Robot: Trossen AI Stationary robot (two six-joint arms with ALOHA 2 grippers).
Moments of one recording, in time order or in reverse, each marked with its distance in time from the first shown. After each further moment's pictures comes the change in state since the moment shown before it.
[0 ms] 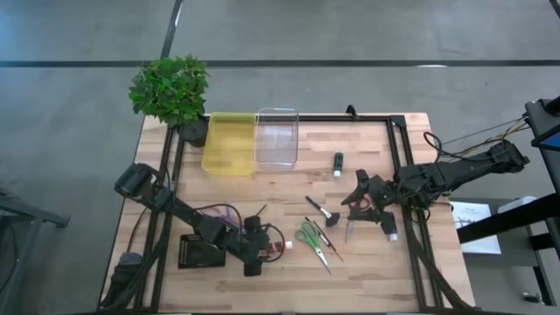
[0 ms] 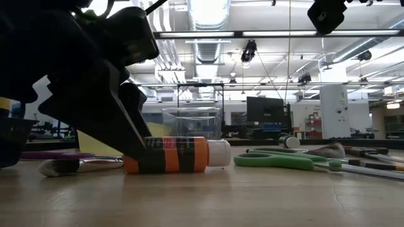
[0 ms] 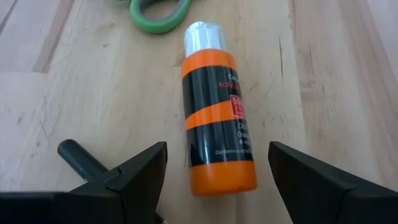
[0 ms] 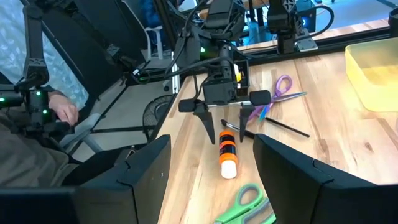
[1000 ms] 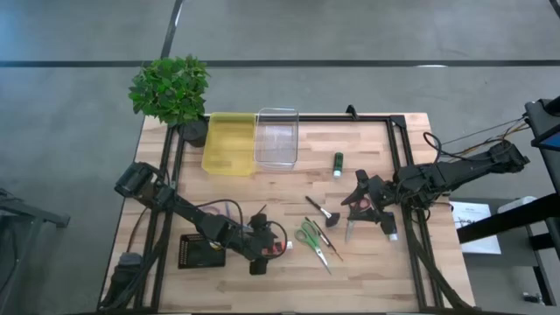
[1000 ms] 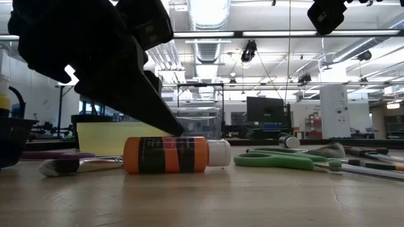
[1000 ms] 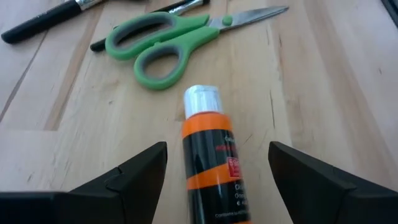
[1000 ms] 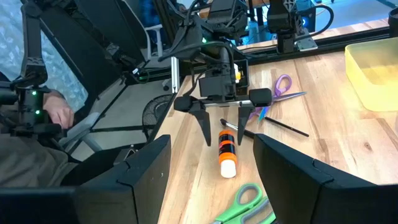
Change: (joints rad) left arm 0.033 0.002 0.020 0.099 -0.009 0.084; right arm 0.000 0.002 0.000 0.000 0.000 -0.004
